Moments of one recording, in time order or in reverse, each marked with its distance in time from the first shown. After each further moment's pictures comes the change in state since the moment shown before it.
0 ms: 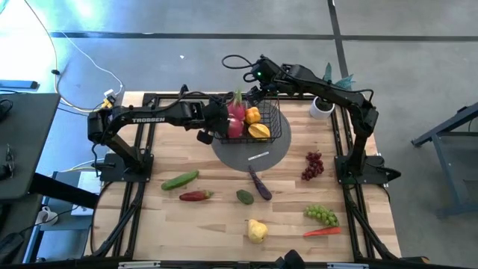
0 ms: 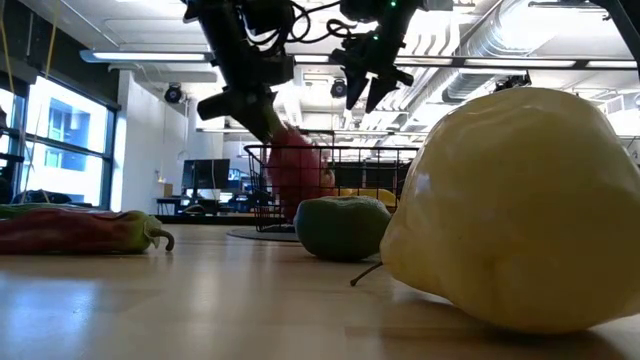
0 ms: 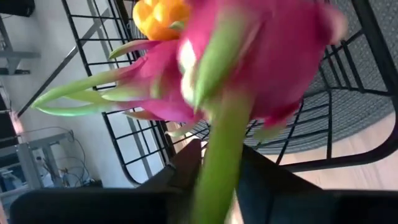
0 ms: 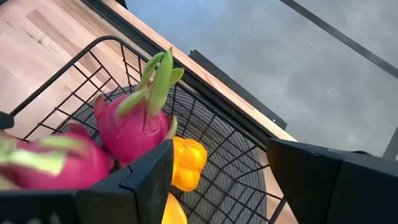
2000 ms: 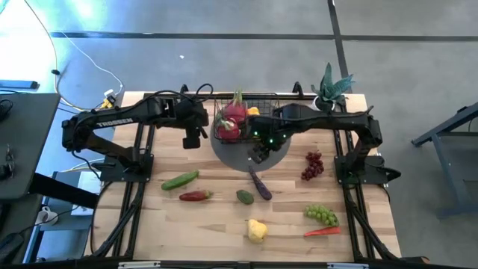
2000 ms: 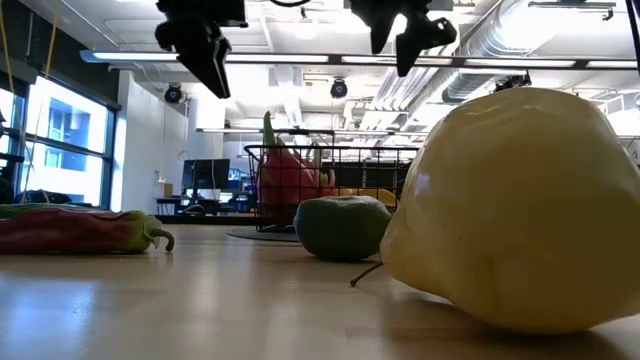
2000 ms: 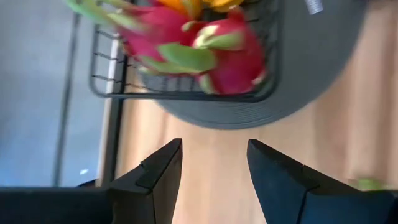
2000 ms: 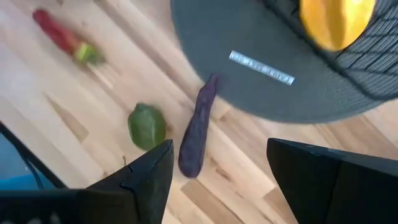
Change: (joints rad) left arm -0.029 -0.283 -0.001 -0.295 0.143 -0.552; right arm 0.444 -0.050 -0.003 -0.382 -0.335 0.487
